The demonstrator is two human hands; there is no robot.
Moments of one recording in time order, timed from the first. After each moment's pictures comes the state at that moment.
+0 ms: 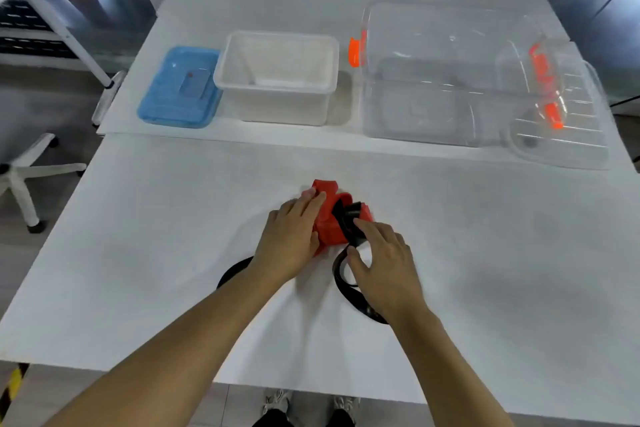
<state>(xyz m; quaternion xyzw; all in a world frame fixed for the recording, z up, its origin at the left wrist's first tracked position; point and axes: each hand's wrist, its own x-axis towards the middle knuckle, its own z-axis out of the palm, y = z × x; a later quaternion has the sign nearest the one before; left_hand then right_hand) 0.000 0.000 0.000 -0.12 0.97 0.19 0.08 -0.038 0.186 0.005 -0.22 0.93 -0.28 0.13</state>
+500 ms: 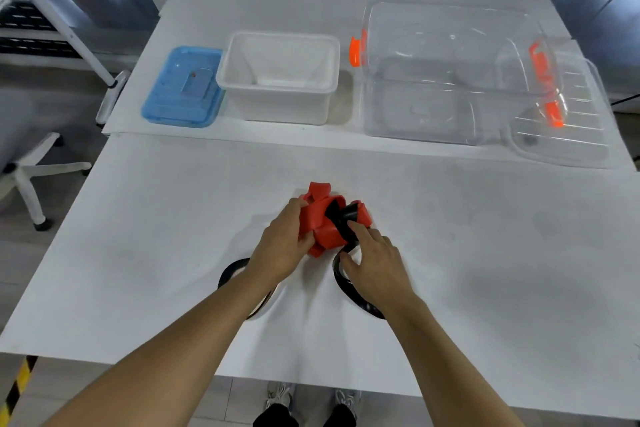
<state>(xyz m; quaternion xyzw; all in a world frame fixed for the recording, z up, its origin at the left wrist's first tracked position) 0.017 -0.003 0.006 -0.22 0.90 0.38 0.04 -0.044 0.177 -0.014 -0.23 0.92 -0.23 0.21</state>
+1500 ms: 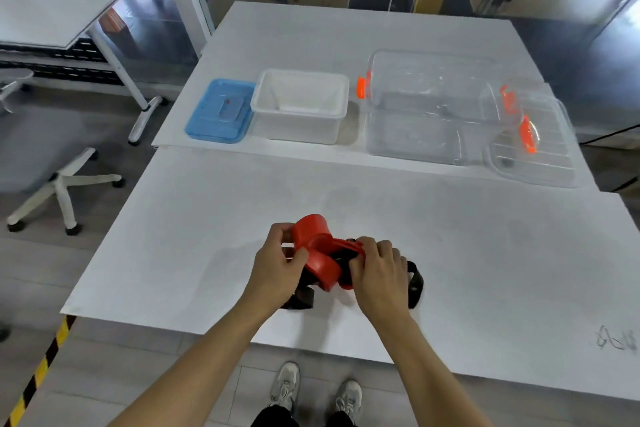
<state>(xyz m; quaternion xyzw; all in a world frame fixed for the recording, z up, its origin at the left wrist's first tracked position) 0.121 0.036 0.088 -0.34 0.77 0.54 -0.06 0.037 0.195 0.048 -0.19 0.96 -0.21 0.03</state>
